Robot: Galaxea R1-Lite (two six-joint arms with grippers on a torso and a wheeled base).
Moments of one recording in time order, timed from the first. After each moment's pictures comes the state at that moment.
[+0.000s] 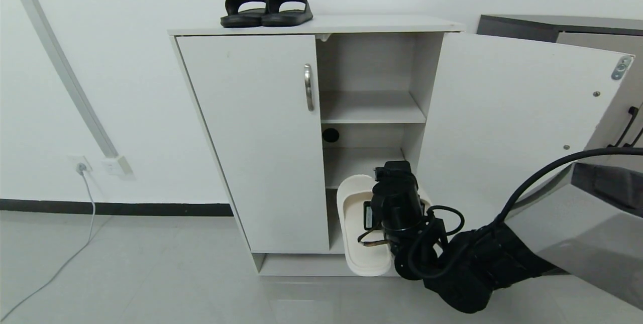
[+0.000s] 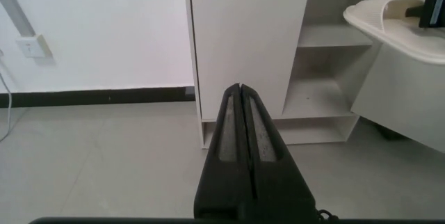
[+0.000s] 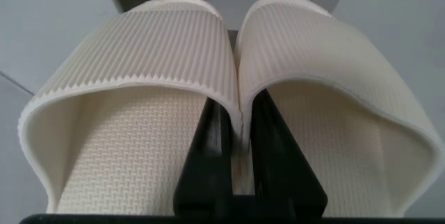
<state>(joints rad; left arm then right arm) 0.00 0.00 0.00 0.00 -0.02 0.01 0.83 2.16 -1.07 -0.76 -0.73 0.29</state>
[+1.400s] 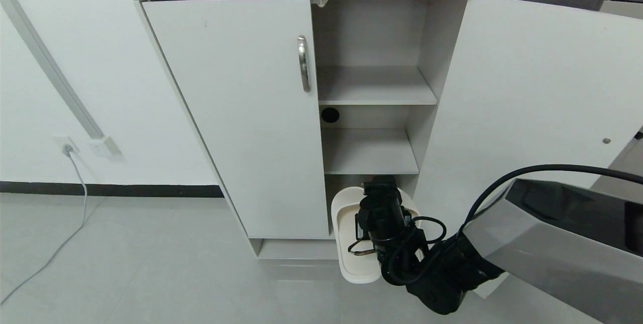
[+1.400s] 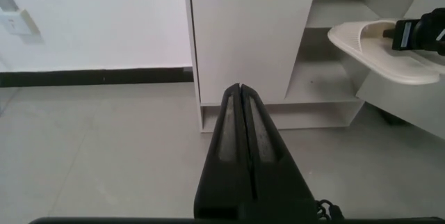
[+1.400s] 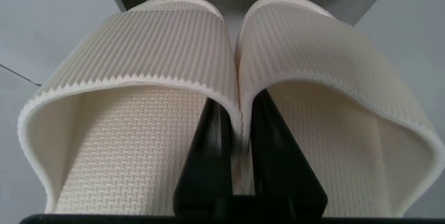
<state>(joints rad) 0.00 0.00 0.00 0.00 -0.02 0.01 0.81 2.29 -1.13 -0.79 -0.71 0.28</state>
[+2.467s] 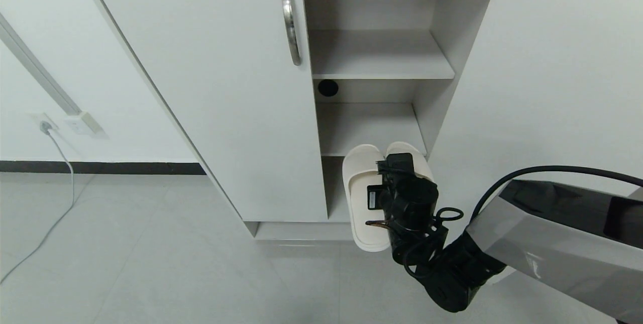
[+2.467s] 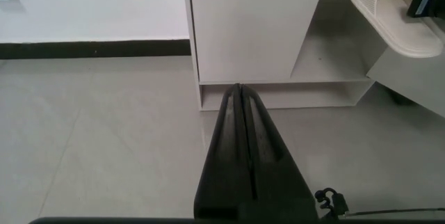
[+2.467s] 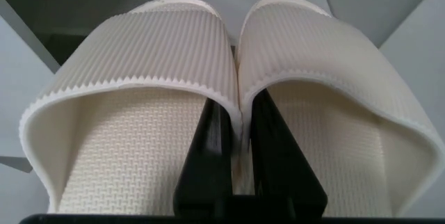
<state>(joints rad) 0.00 0.00 0.00 0.00 -0.02 0.01 0.75 2.31 -1.06 -1.34 -0.73 -0.05</state>
